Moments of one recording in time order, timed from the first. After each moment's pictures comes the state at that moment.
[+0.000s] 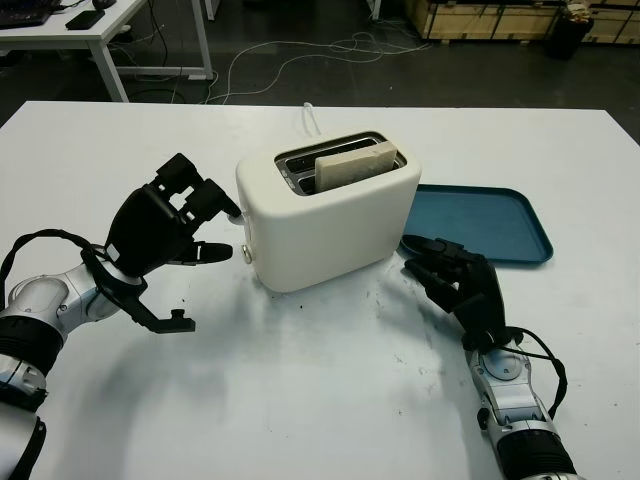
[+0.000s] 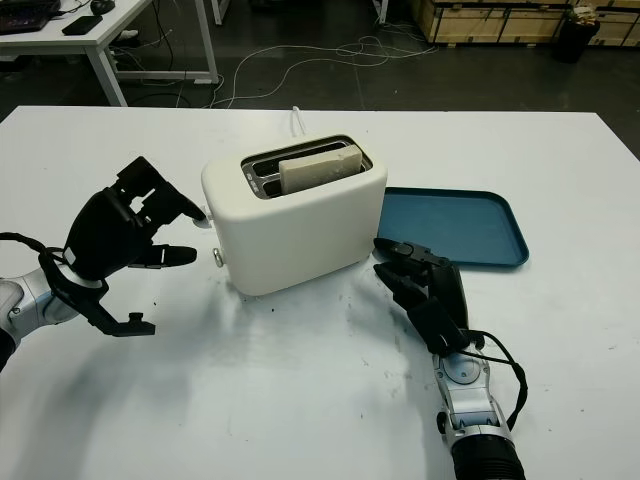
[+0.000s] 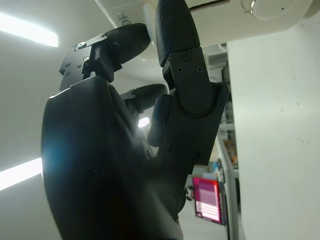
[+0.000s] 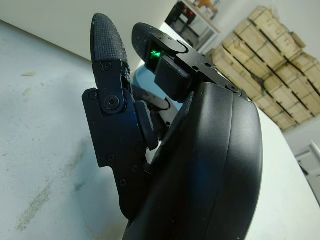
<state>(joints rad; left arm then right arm) -0.59 0.74 -0.41 0.77 1.04 -0.87 0.98 -0.16 -0.19 -0.06 0.50 -0.13 -0.43 -0.01</state>
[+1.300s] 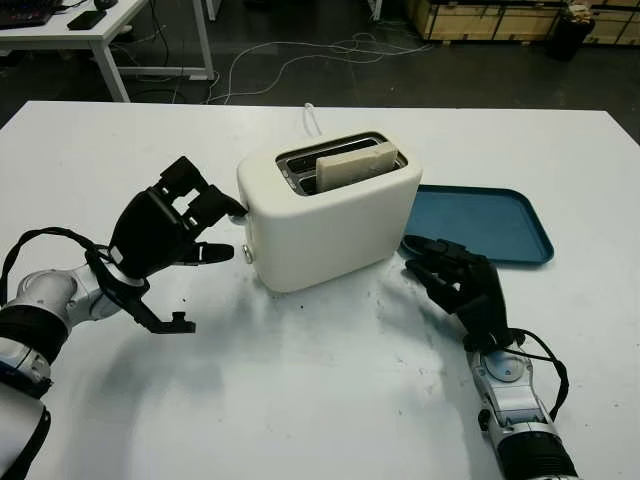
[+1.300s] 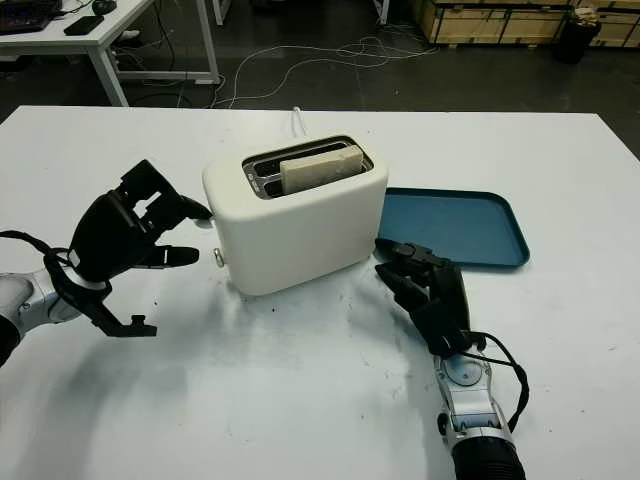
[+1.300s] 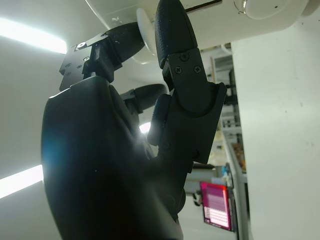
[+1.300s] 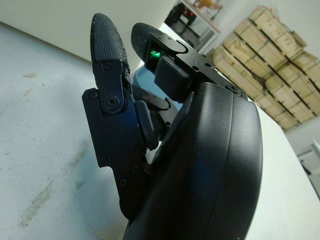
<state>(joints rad) -0.66 0.74 -0.53 0.87 1.08 -0.80 1.09 -0.15 -0.19 -0.06 0.49 -0.12 -0.43 0.00</state>
